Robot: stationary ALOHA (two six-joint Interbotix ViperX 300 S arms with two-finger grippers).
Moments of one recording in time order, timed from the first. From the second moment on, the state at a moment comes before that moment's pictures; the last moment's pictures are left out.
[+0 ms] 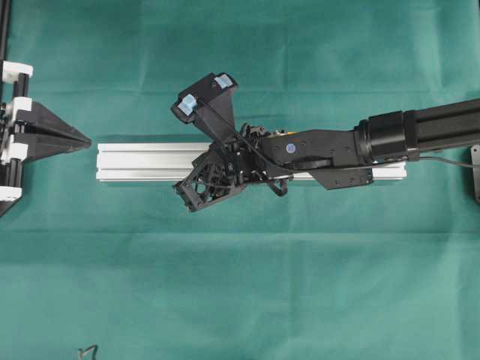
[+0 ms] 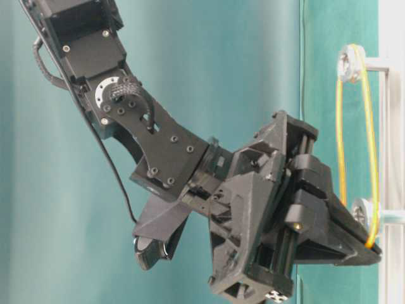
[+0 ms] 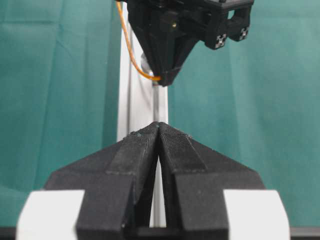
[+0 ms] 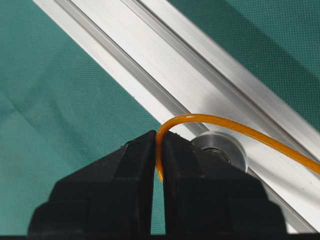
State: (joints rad) left arm -0.02 -0.96 1.01 0.03 0.44 -0.01; right arm 0.05 0.37 0.08 -0.20 0.52 1.27
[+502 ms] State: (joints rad) left arm -0.02 -0.96 1.01 0.03 0.43 -0.01; right arm 0.06 0.37 0.08 -0.19 0.52 1.28
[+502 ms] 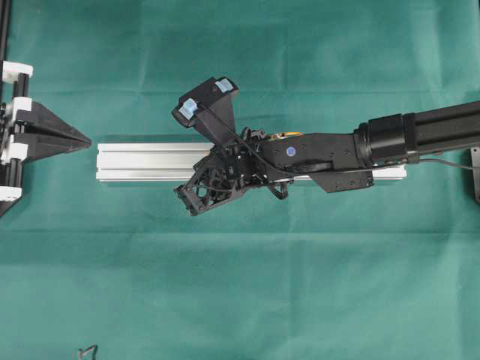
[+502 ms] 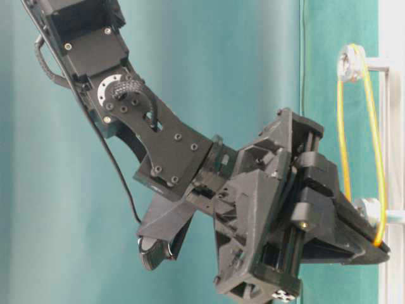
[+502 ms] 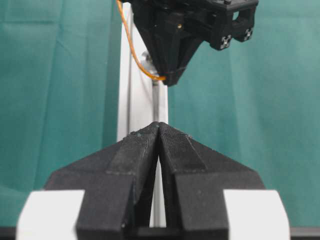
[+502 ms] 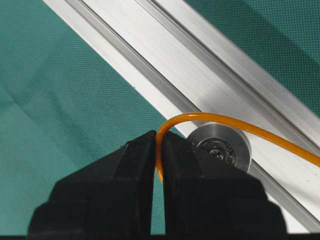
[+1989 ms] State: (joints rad) left arm -0.02 -0.96 1.01 0.03 0.44 -0.01; right arm 0.08 0.27 0.23 -0.19 0.54 1.27
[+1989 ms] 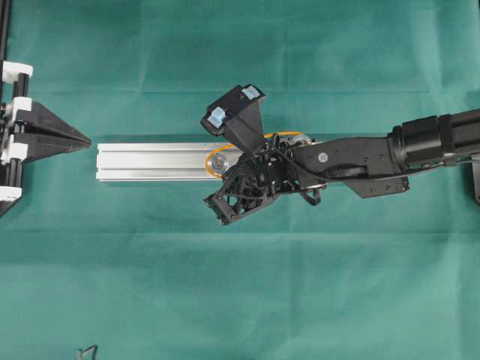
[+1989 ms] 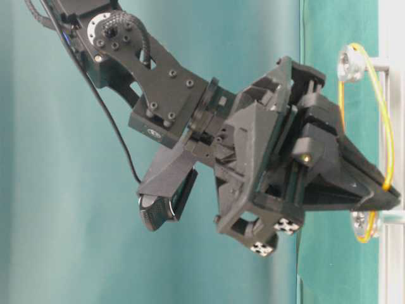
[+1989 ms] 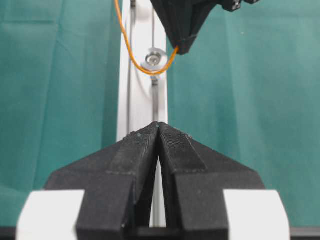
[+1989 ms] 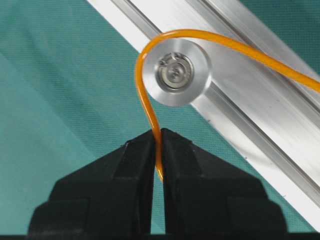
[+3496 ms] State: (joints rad) left arm -0.02 -0.96 1.01 0.03 0.44 -0.01; right arm 0.08 0.25 0.28 -0.19 0.56 1.27
